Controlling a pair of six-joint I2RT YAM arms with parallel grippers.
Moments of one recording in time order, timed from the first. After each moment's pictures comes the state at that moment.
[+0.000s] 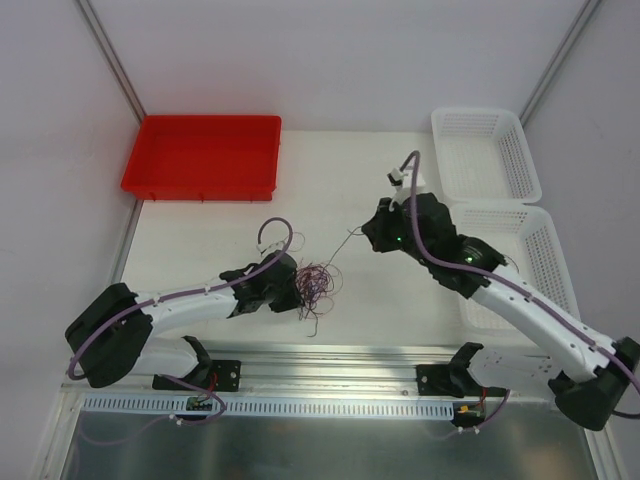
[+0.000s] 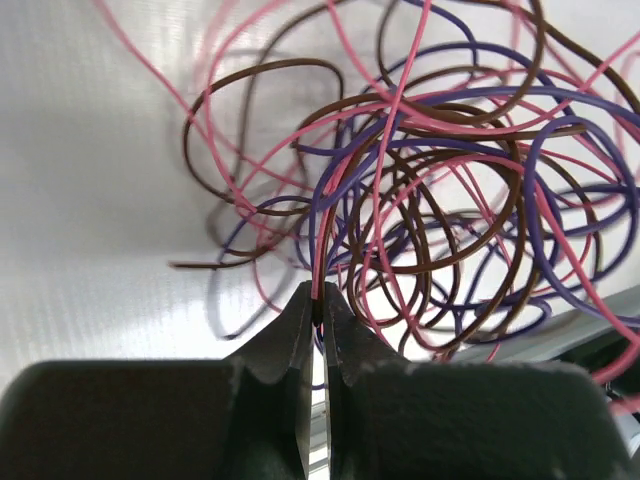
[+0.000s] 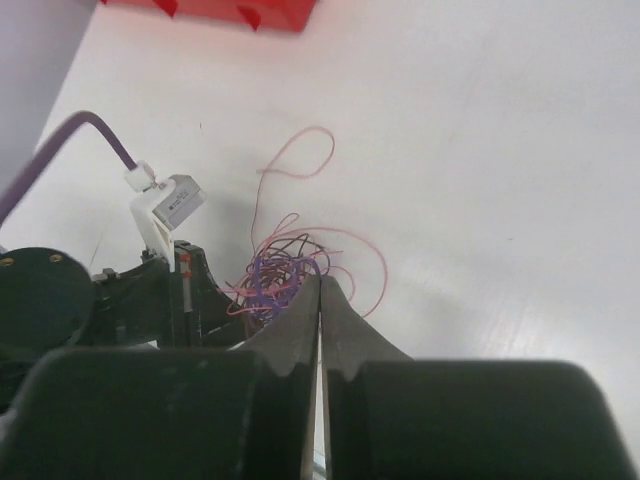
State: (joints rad) left arm -0.86 1.29 0.55 -0.20 -0.05 -1.03; right arm 0.82 1.13 1.05 -0.42 0.16 0.49
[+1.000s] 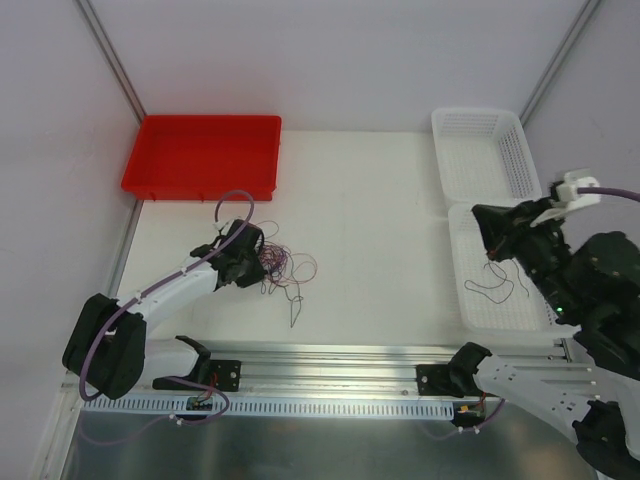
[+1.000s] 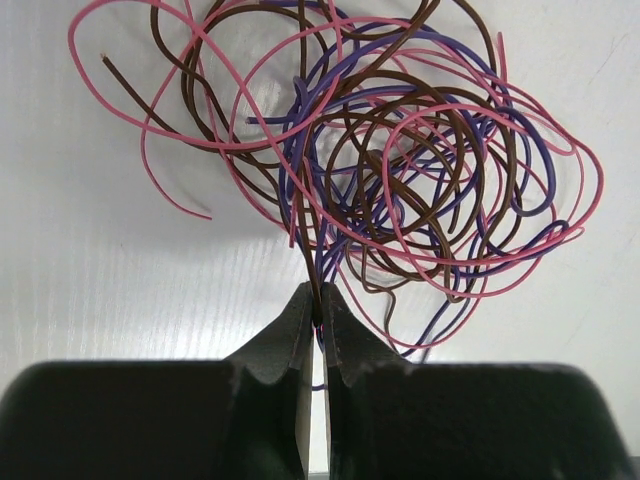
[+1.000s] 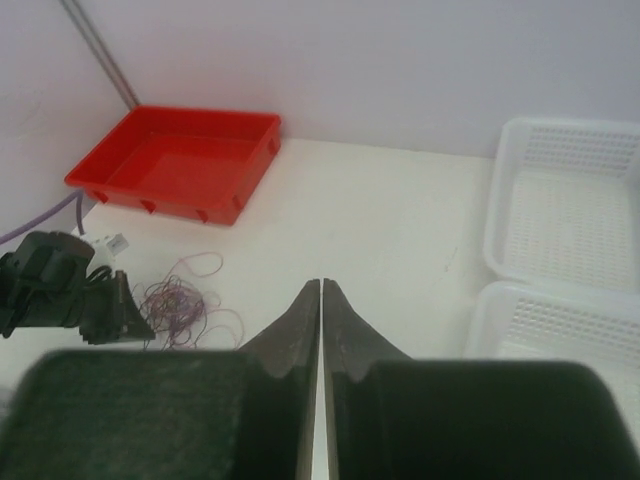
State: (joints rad) left arm -0.49 1.25 0.66 -0.47 -0.14 -0.87; right arm 0.78 0.71 1.55 -0.86 0.44 0.16
